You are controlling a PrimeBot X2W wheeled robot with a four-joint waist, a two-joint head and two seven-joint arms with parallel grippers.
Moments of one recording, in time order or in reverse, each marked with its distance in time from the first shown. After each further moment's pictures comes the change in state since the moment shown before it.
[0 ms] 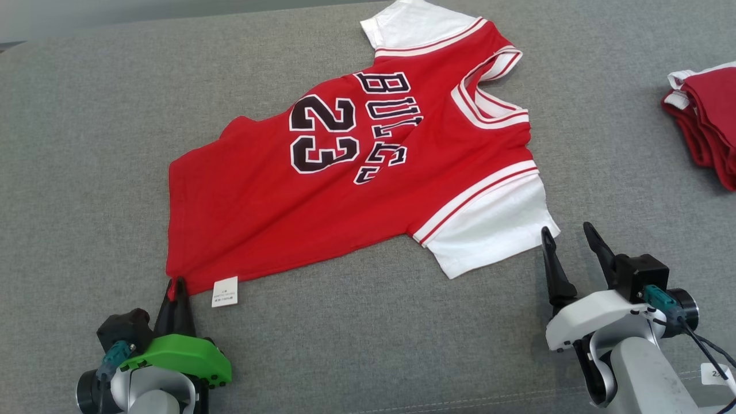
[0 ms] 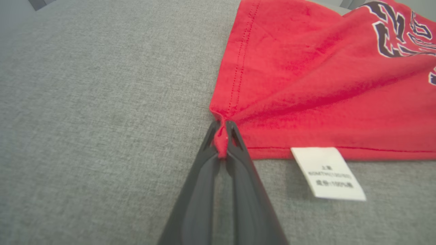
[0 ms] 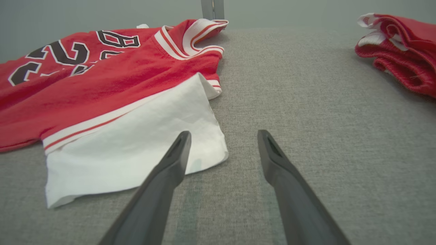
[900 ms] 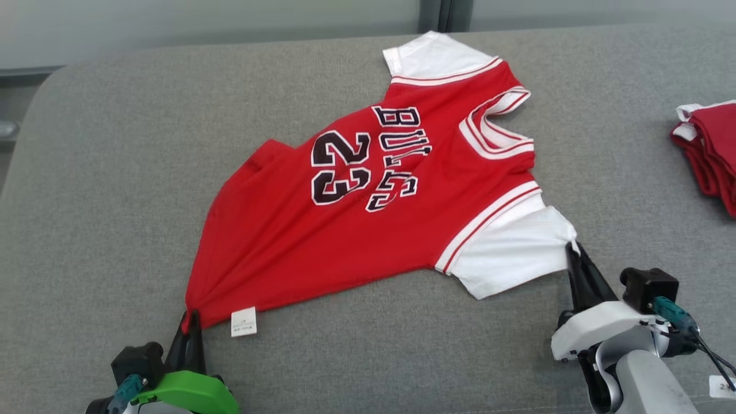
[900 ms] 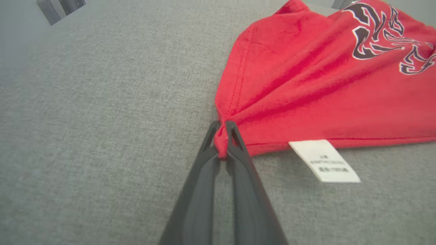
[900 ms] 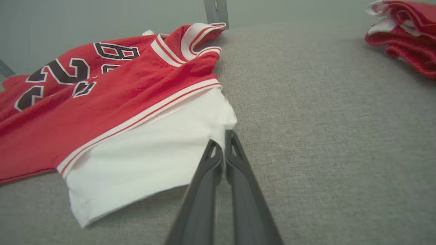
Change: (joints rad) left arm 0.088 -0.001 -0.018 -0.036 0.051 -0.036 0.000; right arm -0.009 0.001 -0.010 0.117 0.068 0.000 0.000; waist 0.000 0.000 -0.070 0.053
